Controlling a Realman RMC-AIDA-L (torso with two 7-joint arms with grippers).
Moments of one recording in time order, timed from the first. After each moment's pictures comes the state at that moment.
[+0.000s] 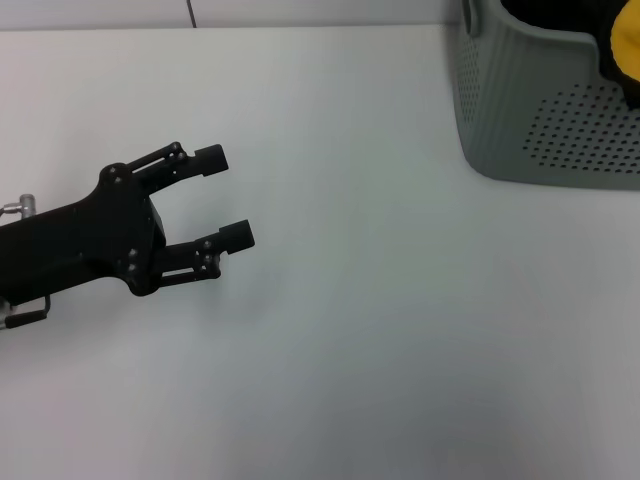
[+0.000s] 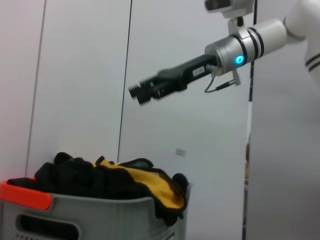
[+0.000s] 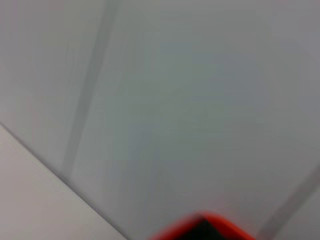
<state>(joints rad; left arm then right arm) -0.40 -2.02 0.69 0.49 1.69 1.88 -1.02 0.78 1.91 -0.96 -1.98 -2.49 -1.68 2.61</state>
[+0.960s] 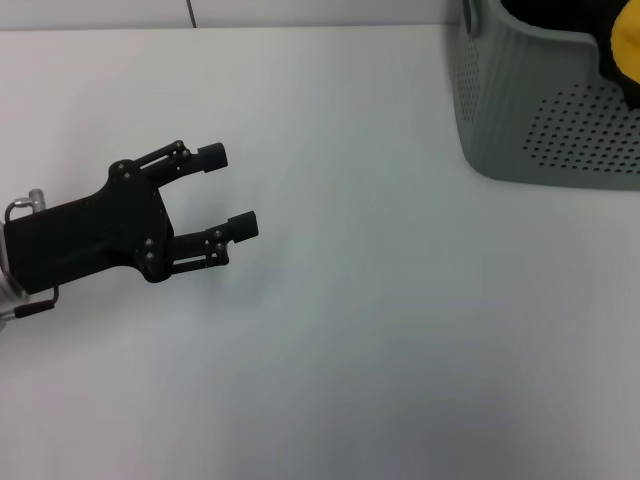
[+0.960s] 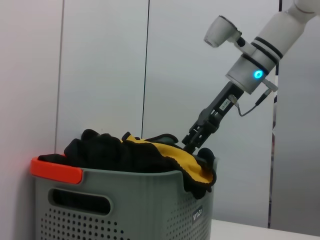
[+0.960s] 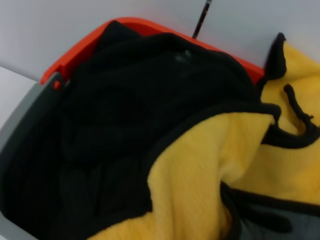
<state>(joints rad) -0.41 -2.02 0.69 0.49 1.71 1.78 -0.99 0.81 2.02 -1.03 -1.80 -2.98 -1.79 2.75</state>
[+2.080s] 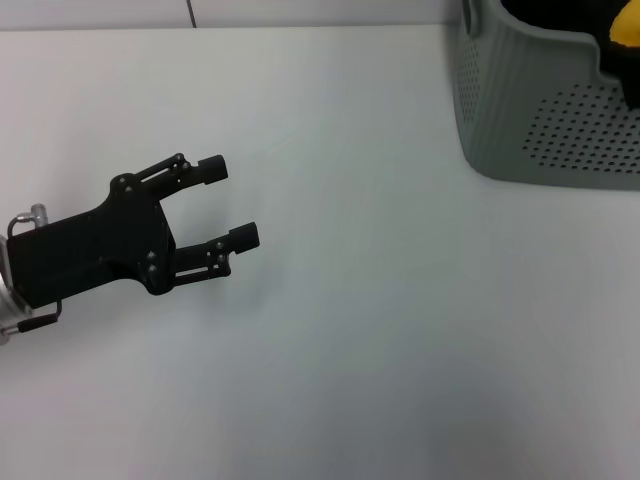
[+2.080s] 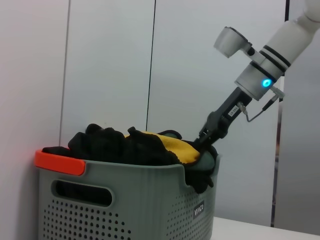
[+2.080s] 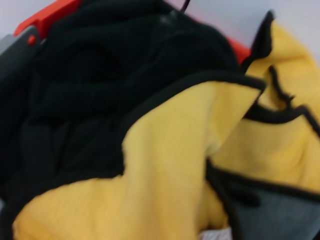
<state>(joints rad) -0.39 -2.03 0.69 0.47 1.71 1.77 -0.97 0.69 2.01 -1.06 -1.83 -2.96 -1.69 2.65</state>
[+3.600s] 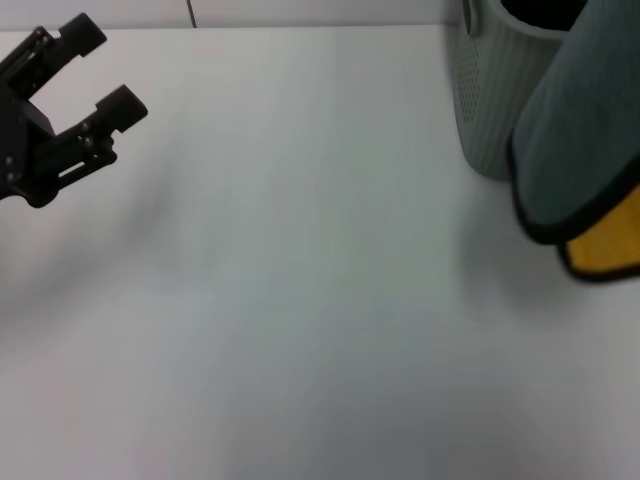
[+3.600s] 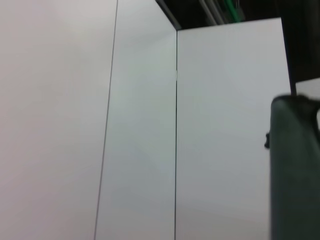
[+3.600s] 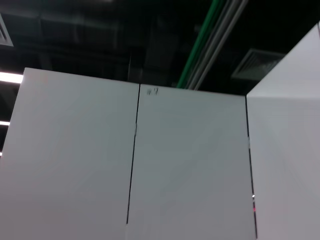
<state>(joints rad) -0.35 -2.00 0.69 0.47 1.35 1.95 -1.02 0.59 1.85 -0.69 -1.09 -0.99 -1.89 1.83</state>
